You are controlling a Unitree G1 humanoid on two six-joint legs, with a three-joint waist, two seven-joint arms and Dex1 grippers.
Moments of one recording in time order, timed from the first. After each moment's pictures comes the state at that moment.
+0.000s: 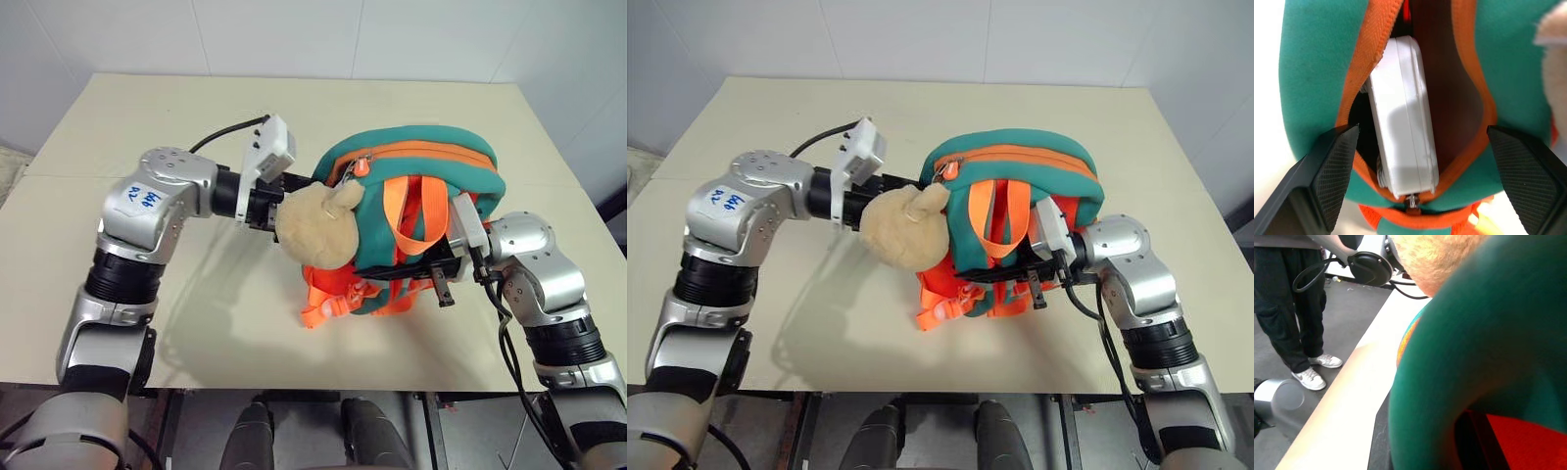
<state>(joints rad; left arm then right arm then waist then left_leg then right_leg) -0.97 0.60 -0.16 0.00 -0.41 0.79 -1.16 -0.62 -0.62 0.11 -0.04 0.57 0.18 1.44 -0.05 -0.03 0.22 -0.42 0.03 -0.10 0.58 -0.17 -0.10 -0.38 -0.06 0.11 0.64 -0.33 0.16</state>
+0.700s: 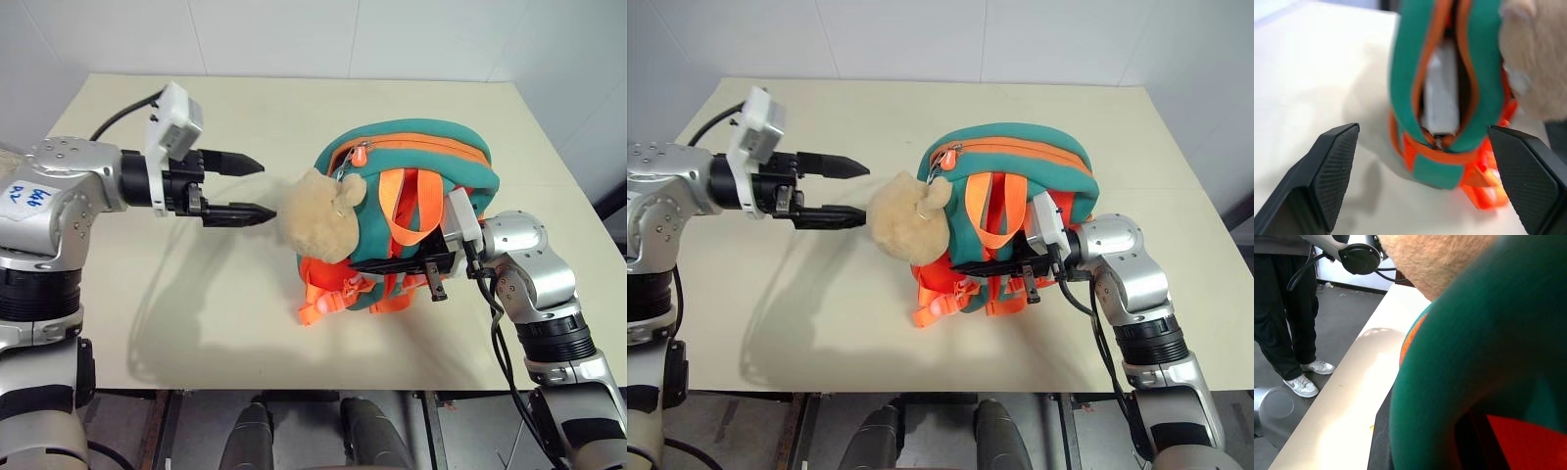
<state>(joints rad) -0.86 0.83 0.09 -0.08 -0.54 0.85 -1.13 -0.63 -0.60 0.10 -0.03 0.56 0.17 1.43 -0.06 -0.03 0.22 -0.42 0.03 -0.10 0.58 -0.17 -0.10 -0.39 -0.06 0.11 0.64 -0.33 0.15</state>
